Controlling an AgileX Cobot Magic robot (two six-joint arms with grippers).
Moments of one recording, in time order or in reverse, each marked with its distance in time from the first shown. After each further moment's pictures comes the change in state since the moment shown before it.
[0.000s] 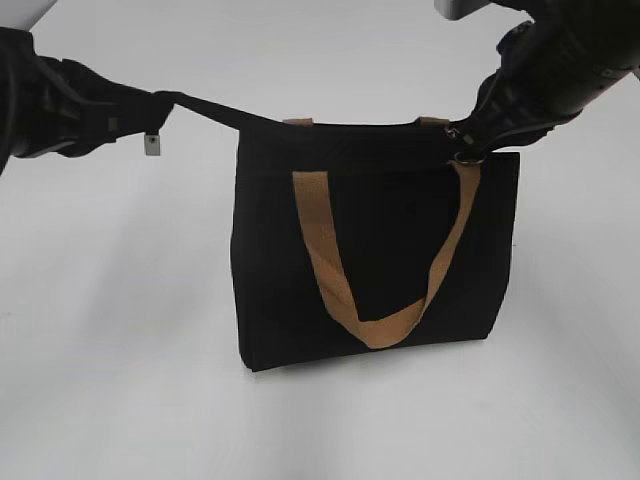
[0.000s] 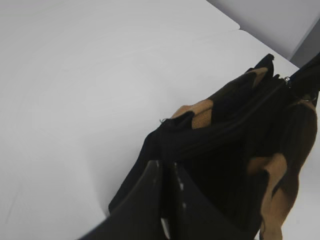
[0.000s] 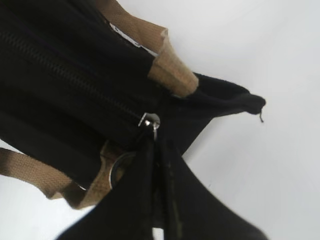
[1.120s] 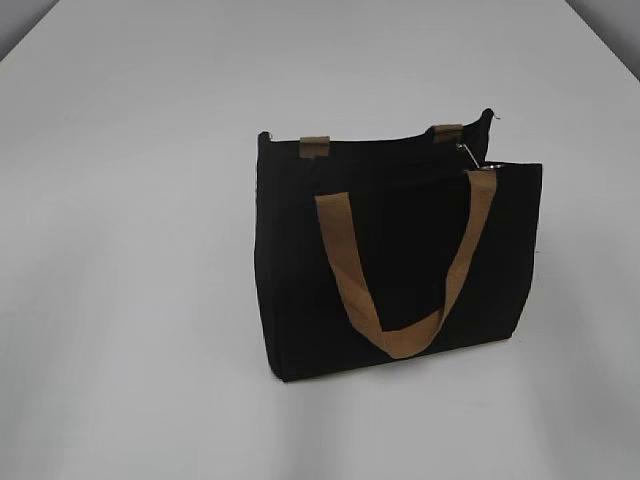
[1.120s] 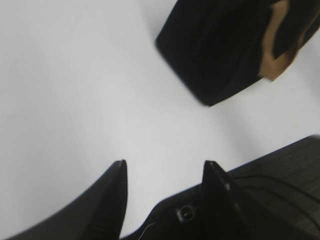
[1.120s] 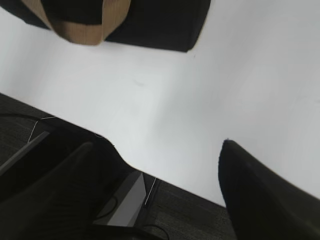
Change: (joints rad) left arm 0.023 -0.573 -0.003 1.070 0.686 -1.206; right arm -0.098 -0.604 0.344 0.005 0.364 0.296
